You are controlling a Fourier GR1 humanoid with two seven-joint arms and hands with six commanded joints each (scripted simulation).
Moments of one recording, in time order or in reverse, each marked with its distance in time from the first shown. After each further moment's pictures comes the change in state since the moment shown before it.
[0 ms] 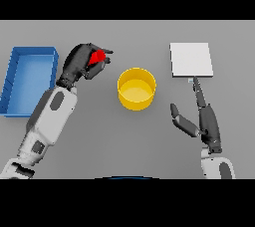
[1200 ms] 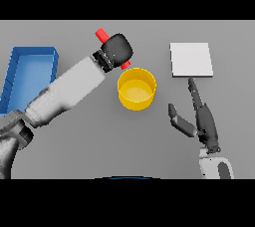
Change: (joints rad) left arm -0.495 0.080 -0.632 0.267 -0.673 -0.440 0.053; right arm -0.004 0.004 0.016 -0.007 -0.012 0.032 0.004
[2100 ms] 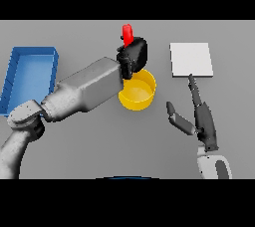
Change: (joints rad) left arm -0.143 -0.081 -0.270 0.074 -0.271 -0.018 -0.060; right arm -0.021 0.013 -0.001 0.021 0.029 -0.035 -0.008
